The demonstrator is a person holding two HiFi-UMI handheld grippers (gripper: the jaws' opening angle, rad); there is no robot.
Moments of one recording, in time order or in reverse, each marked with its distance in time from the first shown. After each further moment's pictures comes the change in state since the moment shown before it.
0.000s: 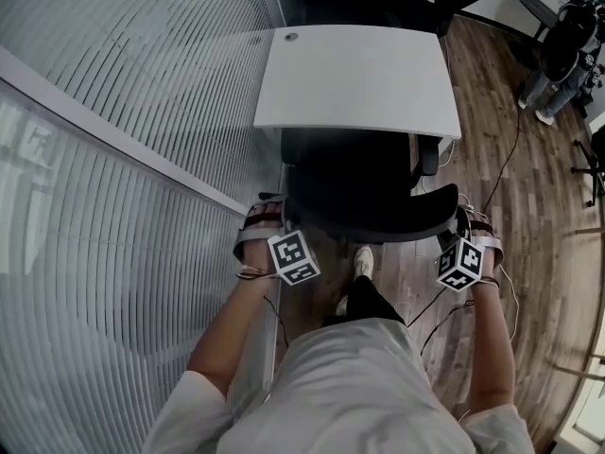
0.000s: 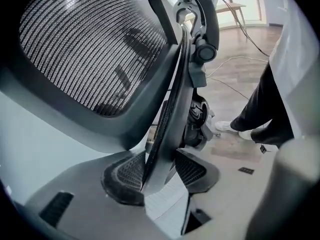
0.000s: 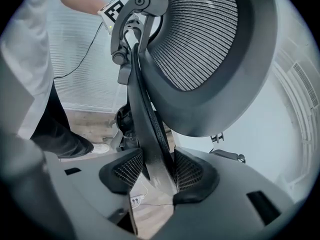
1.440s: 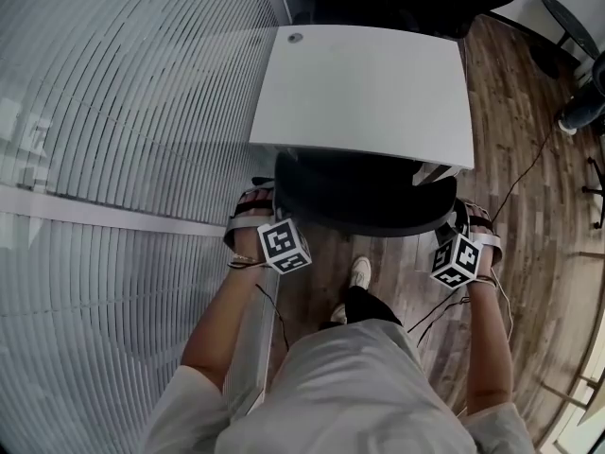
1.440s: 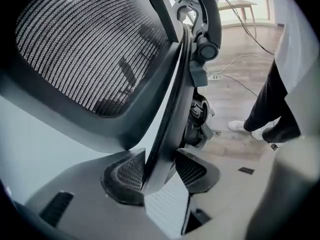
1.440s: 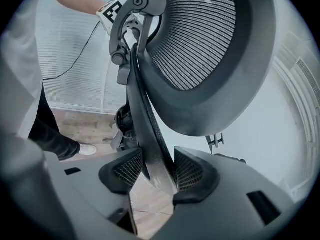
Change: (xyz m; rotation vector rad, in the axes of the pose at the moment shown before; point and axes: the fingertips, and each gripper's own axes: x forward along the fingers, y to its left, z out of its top) left arm 0.095 0.110 0.007 -0.026 0.035 0.007; right arm 0.099 -0.115 0.026 -0.006 -0.019 0.002
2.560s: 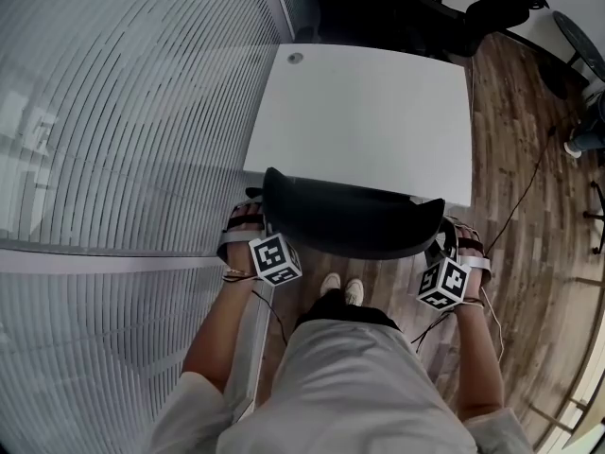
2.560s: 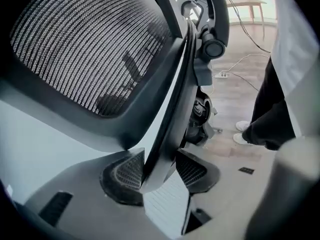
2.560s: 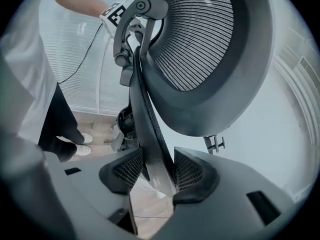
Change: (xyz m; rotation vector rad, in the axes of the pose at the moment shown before) left arm 0.047 0.057 0.013 -0.028 0.049 0.019; right arm 0.045 -0.054 0.004 -0.017 -0.030 0.015
